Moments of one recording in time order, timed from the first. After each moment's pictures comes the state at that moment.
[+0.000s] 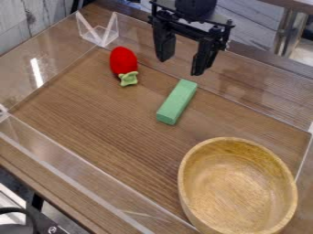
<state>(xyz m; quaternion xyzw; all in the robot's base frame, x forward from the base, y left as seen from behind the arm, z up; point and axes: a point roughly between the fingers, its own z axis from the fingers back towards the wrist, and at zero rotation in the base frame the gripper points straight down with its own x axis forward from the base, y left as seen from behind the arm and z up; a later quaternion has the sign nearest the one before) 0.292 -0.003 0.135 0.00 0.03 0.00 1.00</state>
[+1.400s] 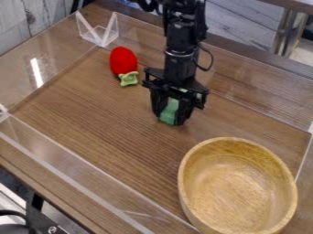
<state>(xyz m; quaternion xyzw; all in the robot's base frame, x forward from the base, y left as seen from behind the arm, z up) 0.305 0.020 0.022 -0.01 0.05 0.00 1.00</state>
